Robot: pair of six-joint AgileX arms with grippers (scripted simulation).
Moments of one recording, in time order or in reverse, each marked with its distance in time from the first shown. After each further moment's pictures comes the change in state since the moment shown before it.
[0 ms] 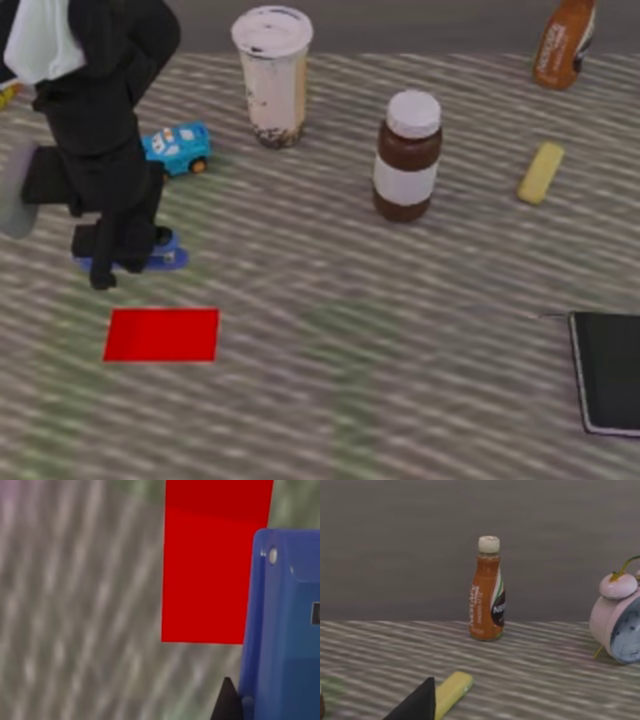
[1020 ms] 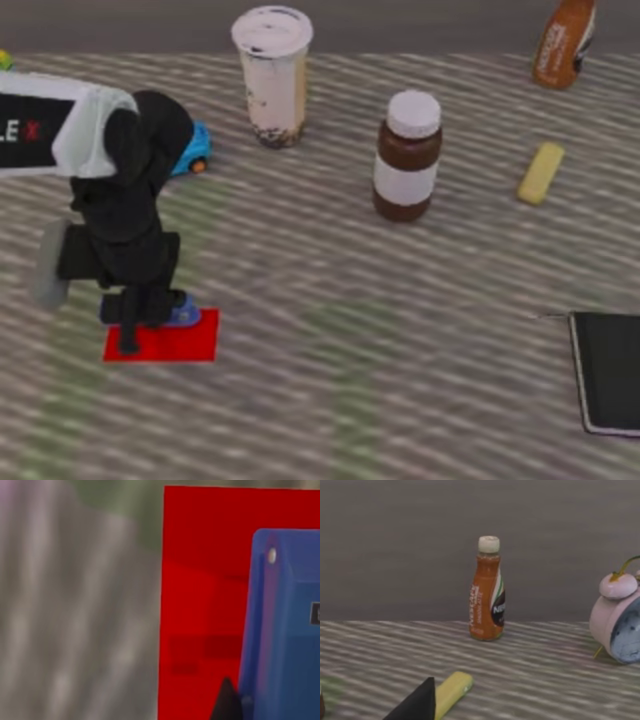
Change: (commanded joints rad) left arm 0.008 0.120 -0.256 0.375 0.001 0.010; right arm 0.000 0.000 0.000 0.000 0.000 0.000
